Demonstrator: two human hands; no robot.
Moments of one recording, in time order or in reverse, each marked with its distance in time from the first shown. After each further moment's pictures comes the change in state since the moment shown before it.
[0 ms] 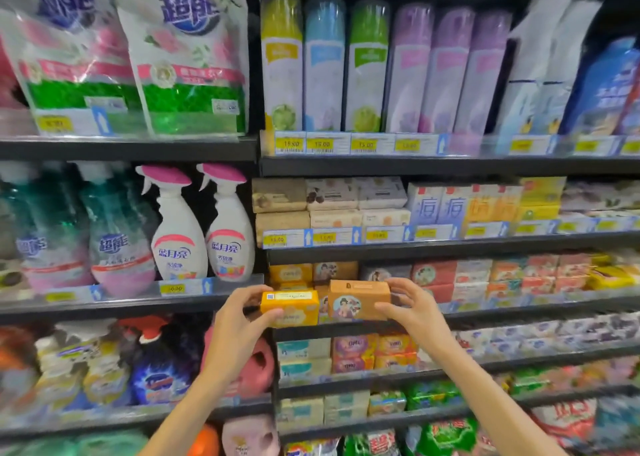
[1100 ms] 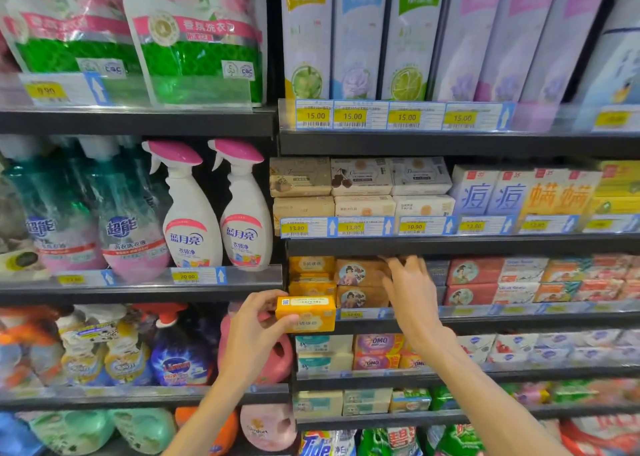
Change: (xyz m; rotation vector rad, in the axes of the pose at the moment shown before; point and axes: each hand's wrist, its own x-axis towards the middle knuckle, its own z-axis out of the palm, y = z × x) left_hand 0.003 -0.038 0.012 0.004 0.015 -0.087; right_hand 0.064 0.009 0.072 -0.984 0.273 -0.268
